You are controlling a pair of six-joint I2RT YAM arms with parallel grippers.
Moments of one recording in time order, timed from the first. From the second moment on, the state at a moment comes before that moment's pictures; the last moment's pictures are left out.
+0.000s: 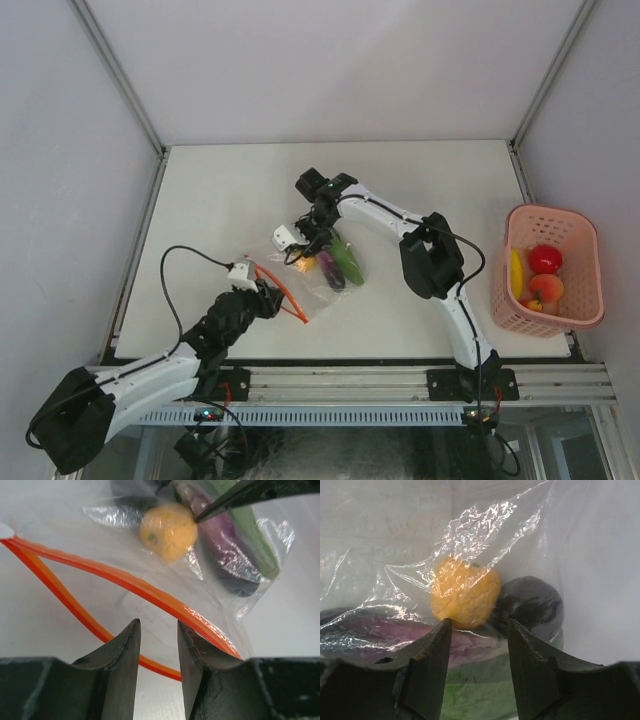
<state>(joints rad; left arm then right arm) -0.70 0.74 0.01 0.42 -0.22 -0.52 0.74 2.27 2.00 -1.05 -0.55 -1.48</state>
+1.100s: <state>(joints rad) -0.58 1.13 0.03 0.74 0.01 -0.44 0.74 2.29 1.98 -1.18 -0.66 -1.63</state>
